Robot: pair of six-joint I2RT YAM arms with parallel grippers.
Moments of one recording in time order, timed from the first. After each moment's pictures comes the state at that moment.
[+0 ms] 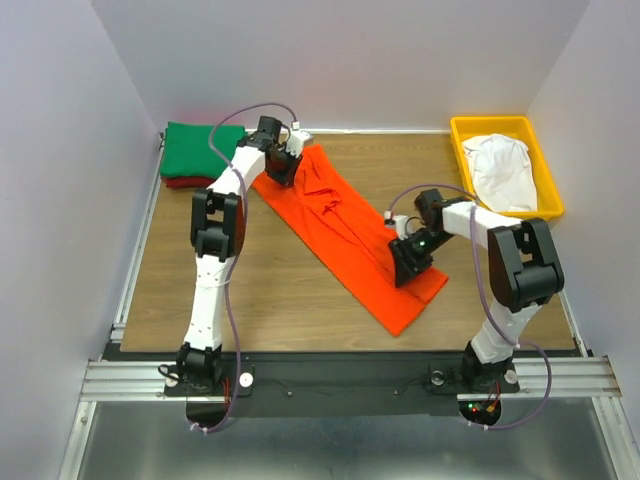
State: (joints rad) left arm -0.24 2.44 2.14 -0.73 0.33 0.38; right arm 0.20 1.78 1.09 -0.83 -0.55 -0.39
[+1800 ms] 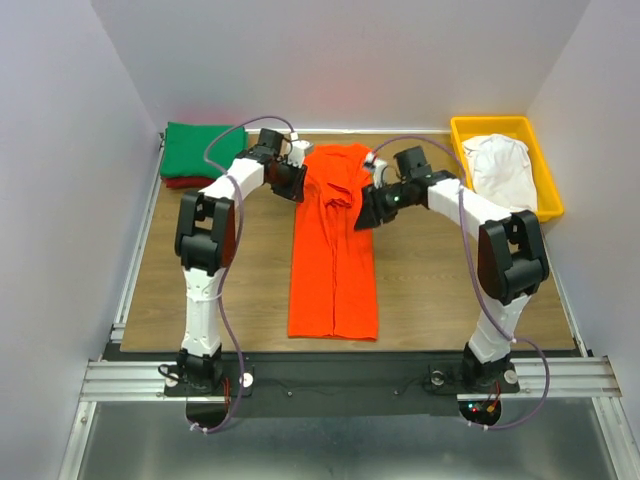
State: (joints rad) left arm -0.29 2.27 1.85 -0.56 0.42 0.16; right arm 0.37 1.87 1.36 -0.51 -0.81 -0.05
